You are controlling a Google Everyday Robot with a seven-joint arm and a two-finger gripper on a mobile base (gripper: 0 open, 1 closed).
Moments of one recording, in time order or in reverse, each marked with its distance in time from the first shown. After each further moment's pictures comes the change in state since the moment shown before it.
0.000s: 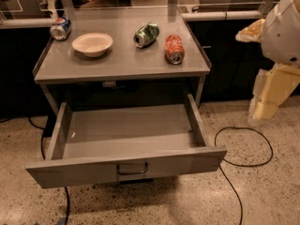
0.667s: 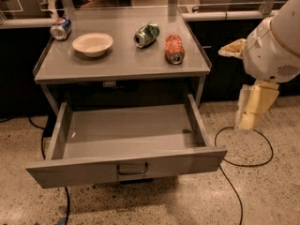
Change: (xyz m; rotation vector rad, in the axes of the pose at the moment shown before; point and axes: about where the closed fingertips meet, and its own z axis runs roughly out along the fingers) arm -0.007 0.004 0.042 -0.034 -0.071 -0.073
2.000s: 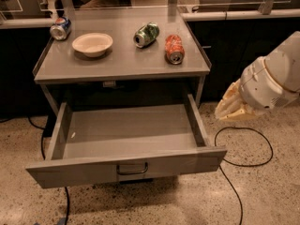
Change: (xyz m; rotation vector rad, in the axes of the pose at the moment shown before) arm 0.023 0.025 0.062 -0.091 -0.112 -0.020
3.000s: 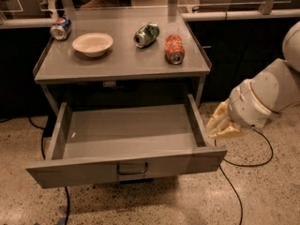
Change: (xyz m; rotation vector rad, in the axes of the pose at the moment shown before) arm 0.002 0.023 0.044 -0.060 -0.052 0.018
